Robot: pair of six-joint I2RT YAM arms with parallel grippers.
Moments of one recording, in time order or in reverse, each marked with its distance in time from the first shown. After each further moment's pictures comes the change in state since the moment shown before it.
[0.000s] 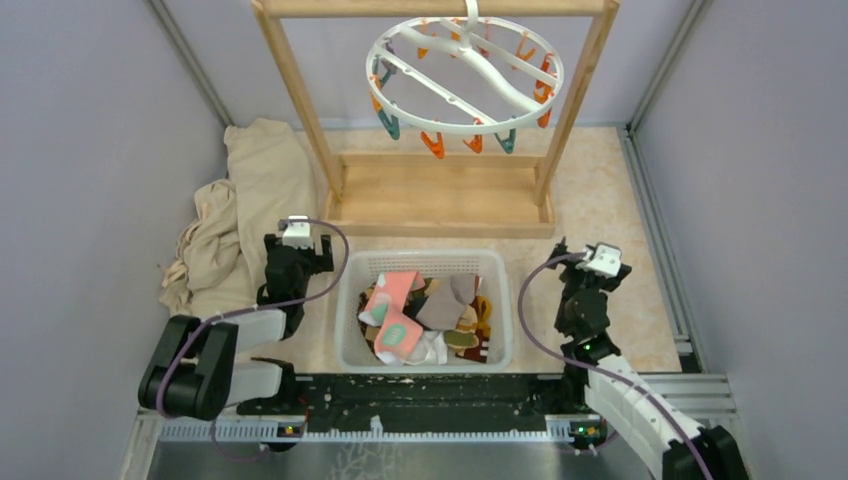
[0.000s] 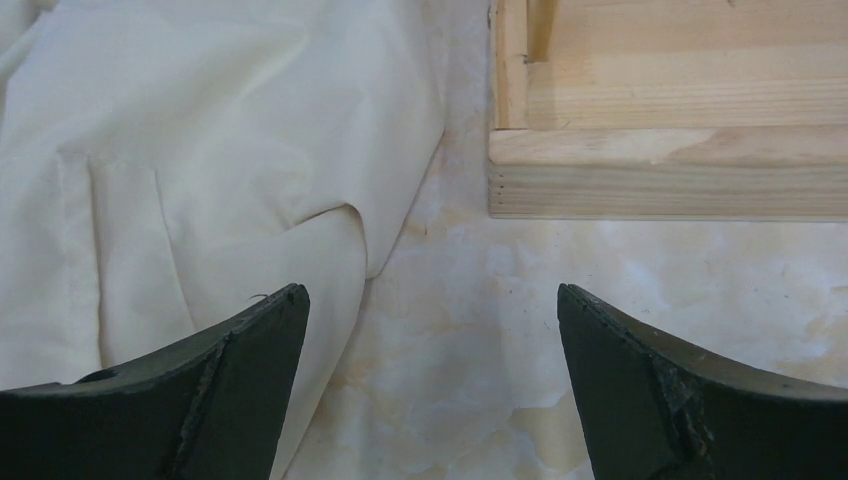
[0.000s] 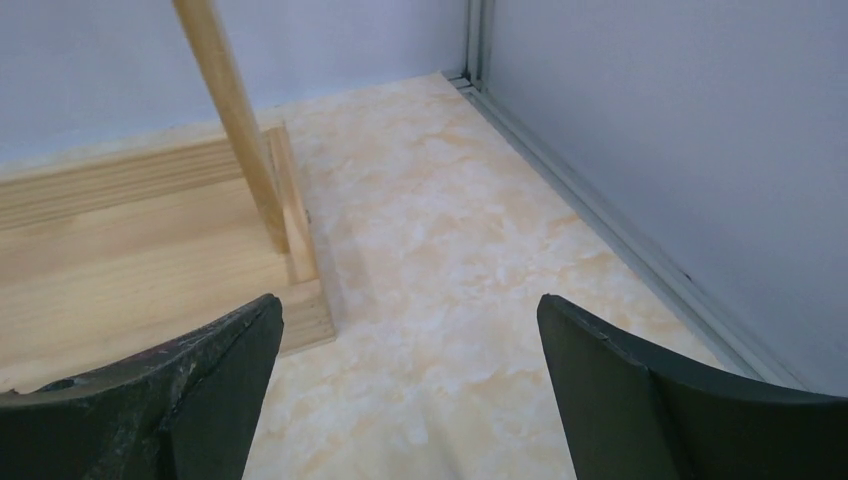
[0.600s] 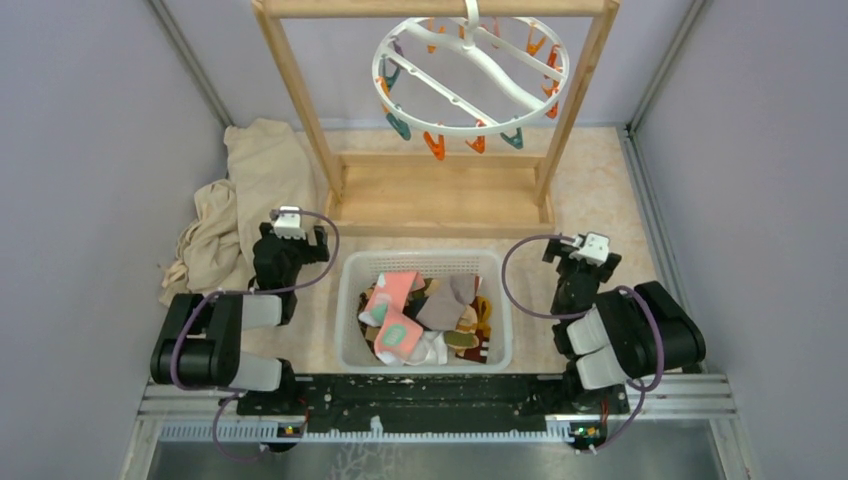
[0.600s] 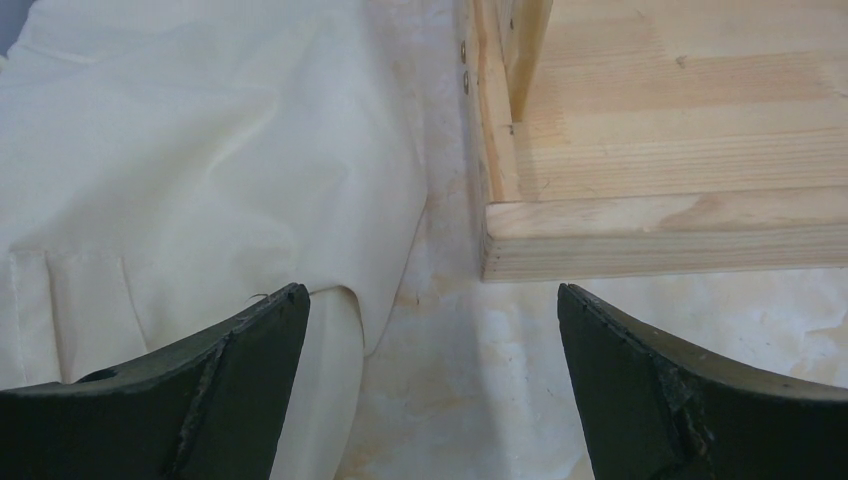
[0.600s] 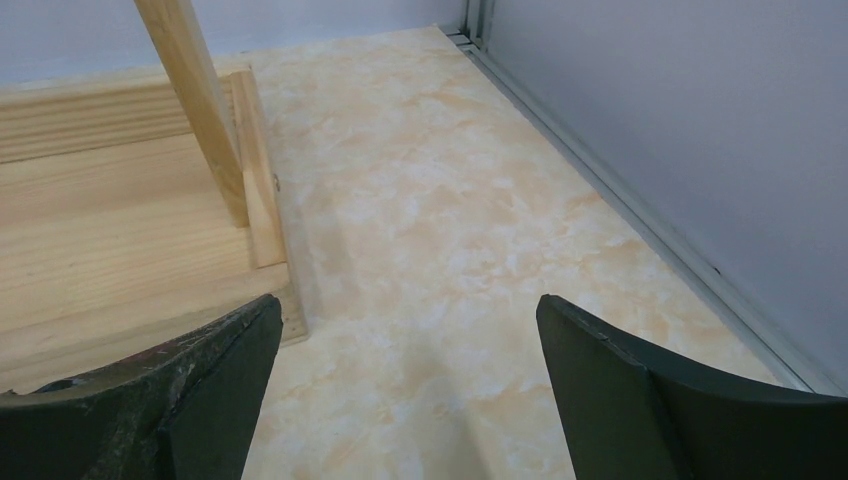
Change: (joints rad) left arm 0.154 0.161 0.063 0.125 0.268 0.012; right arm -0.187 0.886 0.000 0.845 -0.148 -0.001
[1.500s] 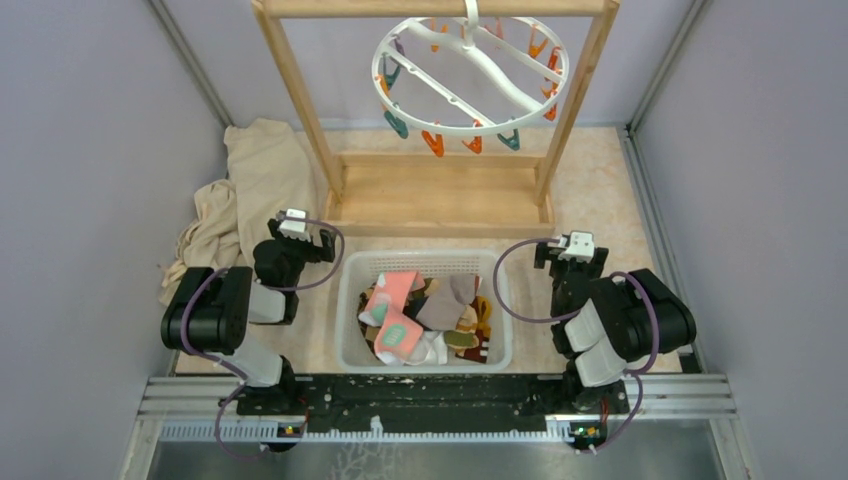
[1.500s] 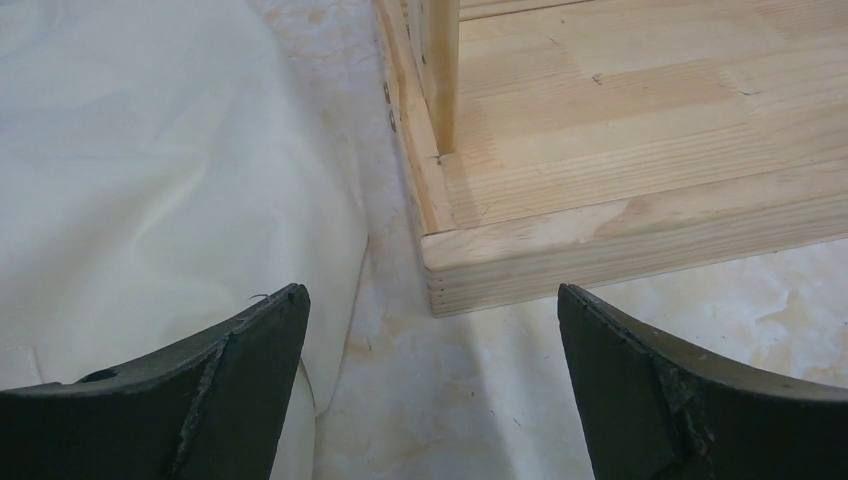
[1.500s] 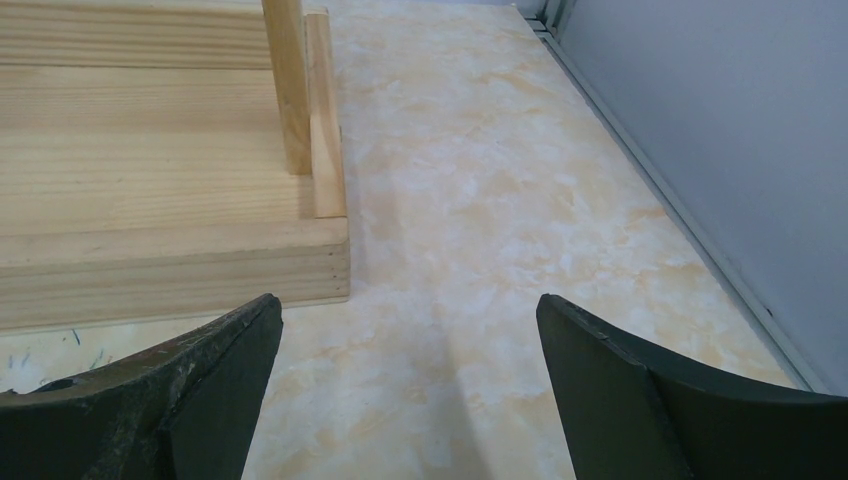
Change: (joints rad) left arm 0.032 0.185 -0.013 0.297 0.204 0.028; right arm -0.002 0.113 0.000 0.046 -0.164 -0.076
